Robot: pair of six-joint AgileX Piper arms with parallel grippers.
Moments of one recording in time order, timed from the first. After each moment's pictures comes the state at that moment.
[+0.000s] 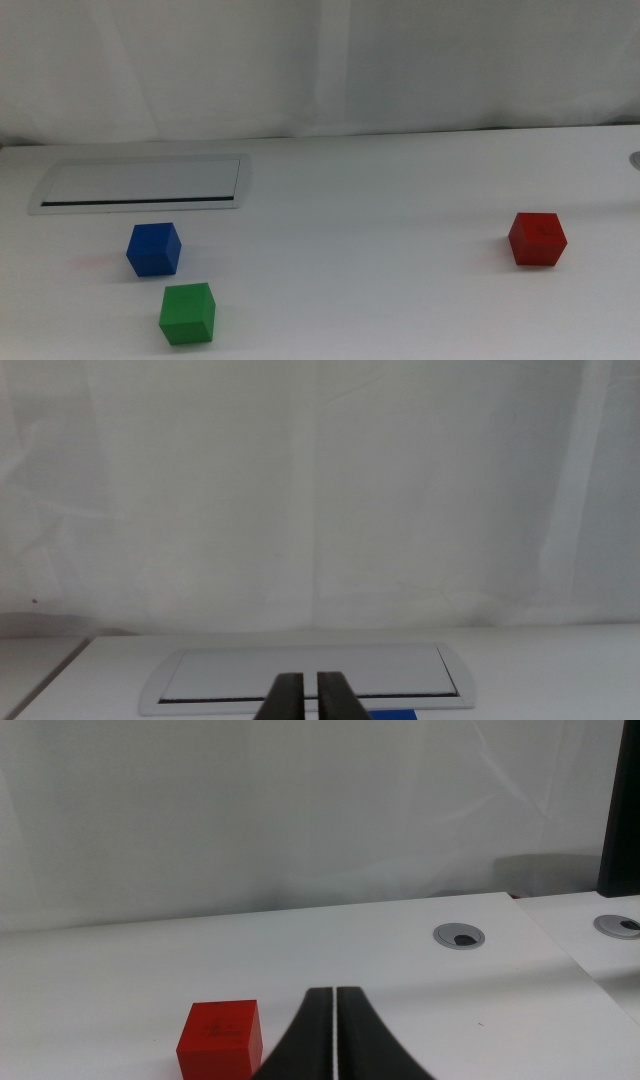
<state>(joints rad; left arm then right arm) 0.05 0.10 0.00 0.34 0.01 -0.34 0.01 0.16 -0.08 0.01 0.13 0.00</state>
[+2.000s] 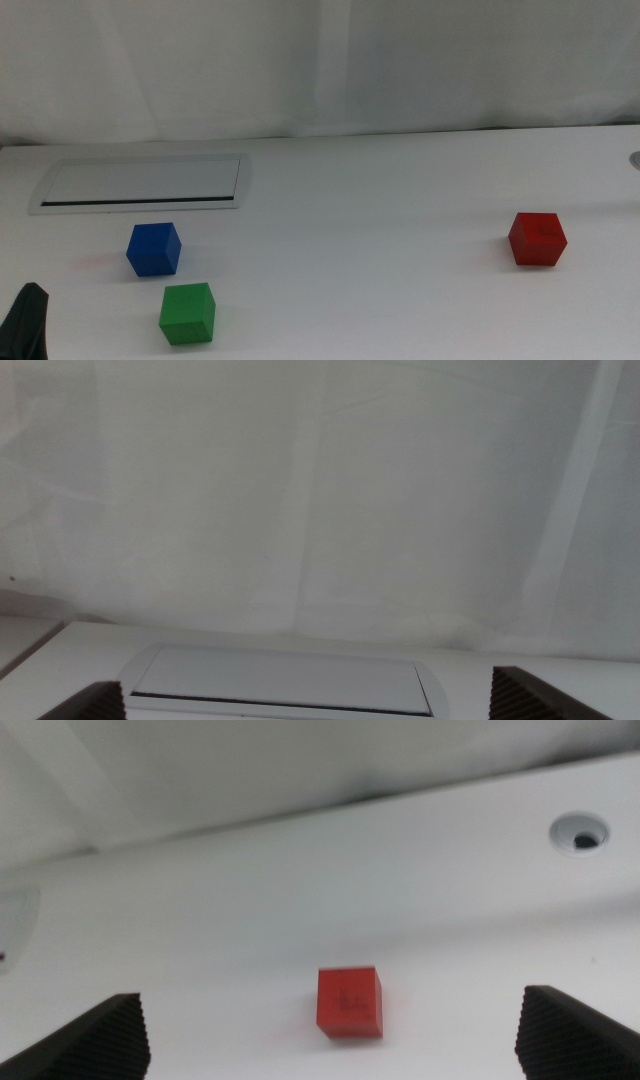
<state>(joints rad) 0.05 0.10 0.00 0.33 0.00 -0.45 0.01 0.92 -1.05 0.23 0.89 -0.03</state>
